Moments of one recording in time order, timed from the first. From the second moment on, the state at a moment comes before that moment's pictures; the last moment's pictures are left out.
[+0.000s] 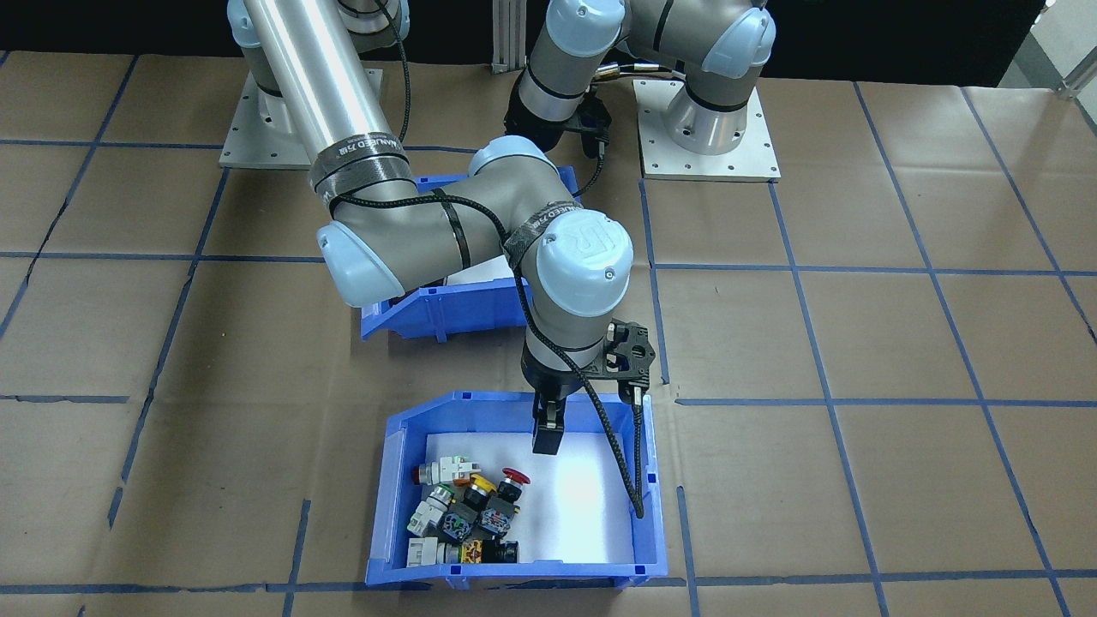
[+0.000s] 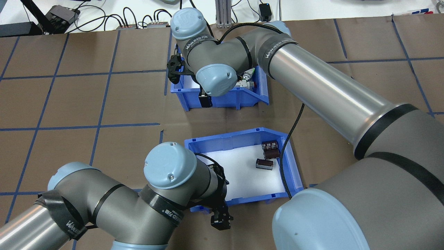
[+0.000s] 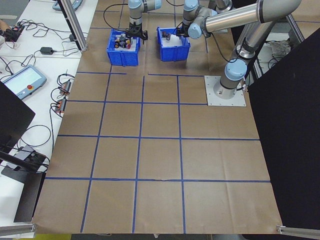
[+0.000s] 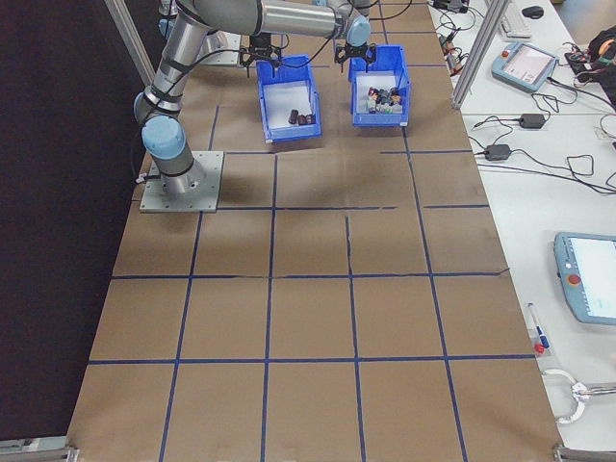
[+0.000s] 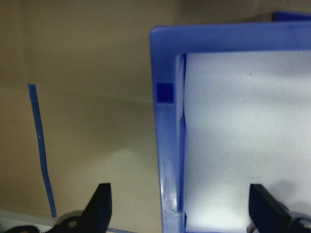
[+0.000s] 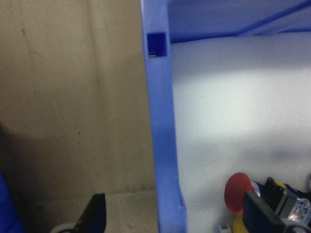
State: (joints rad) left arm -2.07 -1.49 -2.27 -0.88 1.31 -2.18; right arm 2.03 -0.93 1.29 -1.96 -1.65 -1.02
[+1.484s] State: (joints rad) left arm -2.16 -1.63 -2.25 -0.67 1.43 -2.23; right arm 1.99 -1.03 1.31 -2.01 -1.70 -1.04
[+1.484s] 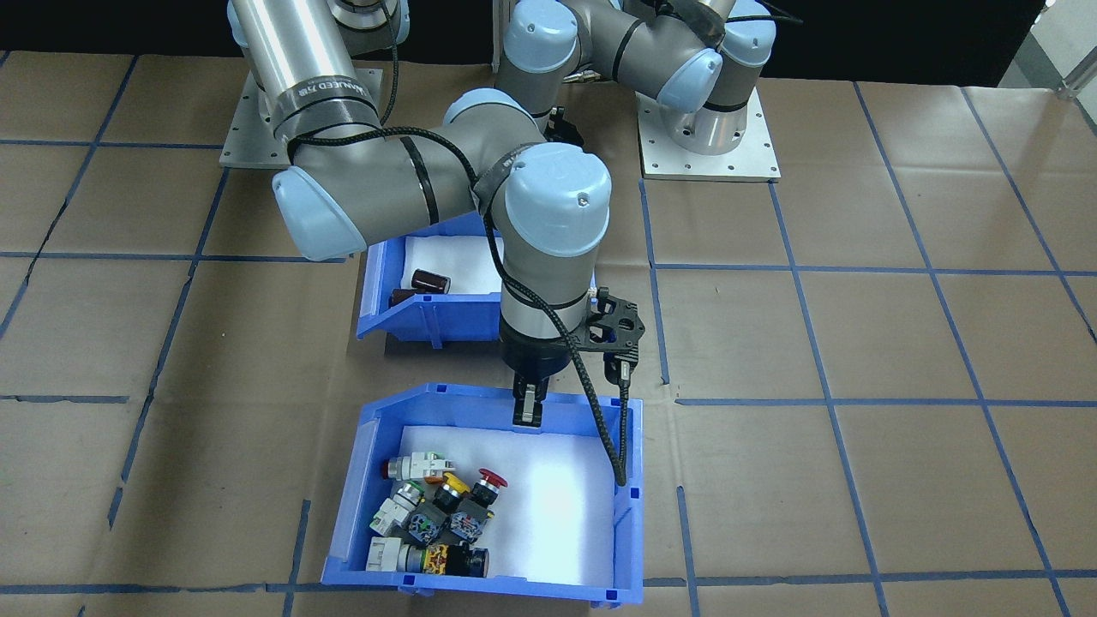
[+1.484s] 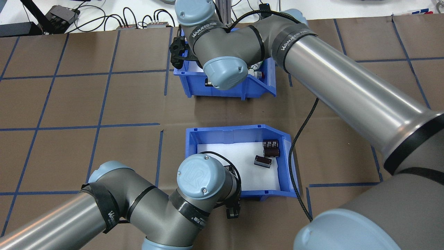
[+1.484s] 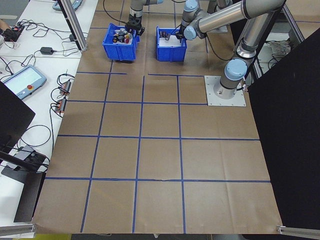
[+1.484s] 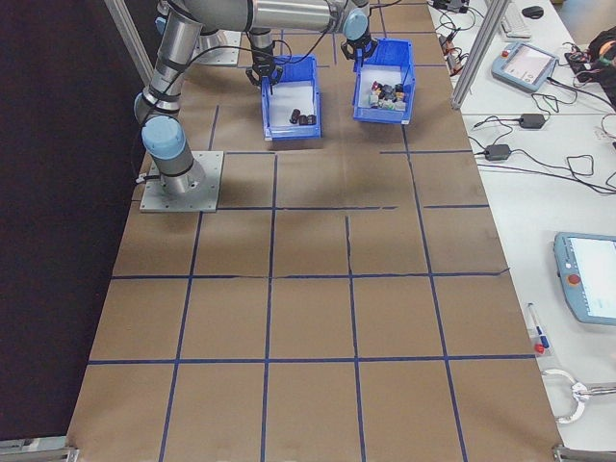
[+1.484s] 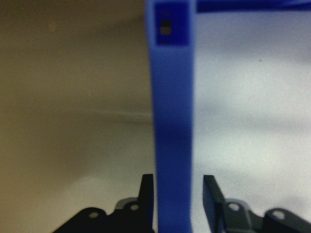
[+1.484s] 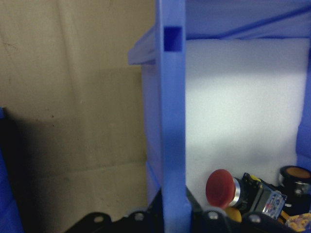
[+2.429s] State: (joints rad) left arm -2.05 -1.51 -2.25 -0.69 1.44 -1.96; right arm 1.68 -1.21 1.46 -2.01 -1.78 -1.45
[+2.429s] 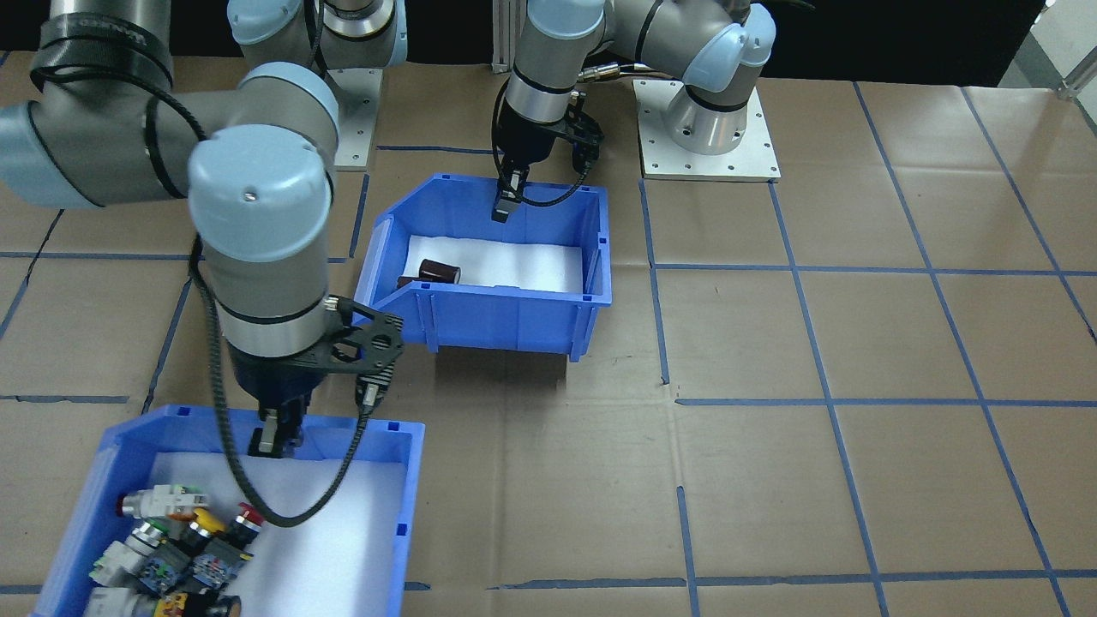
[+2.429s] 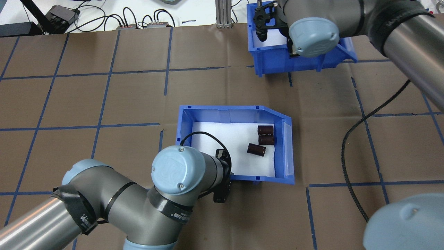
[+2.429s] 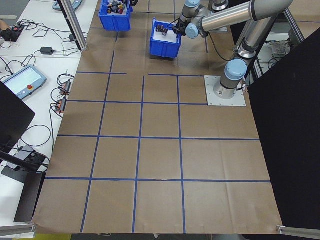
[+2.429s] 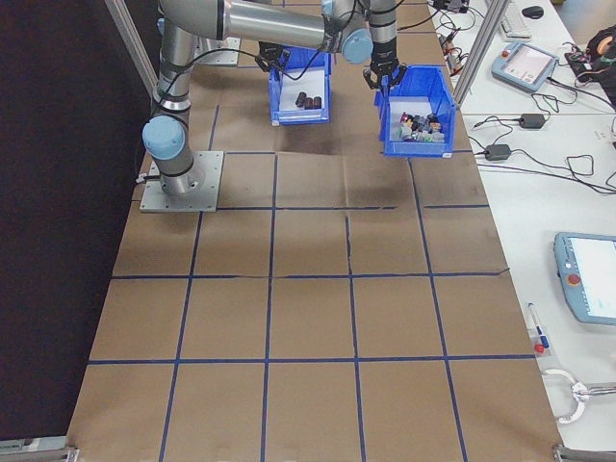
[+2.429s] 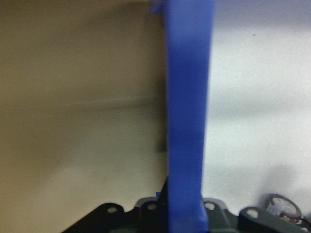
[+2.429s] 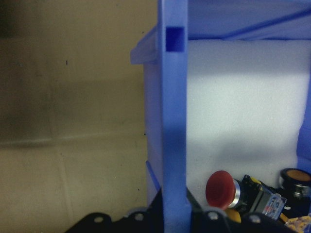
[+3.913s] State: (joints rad) left arm -1.56 -1.69 -1.96 -0.90 1.33 -1.33; right arm 1.26 -1.69 2.07 -2.16 -1.61 -1.91
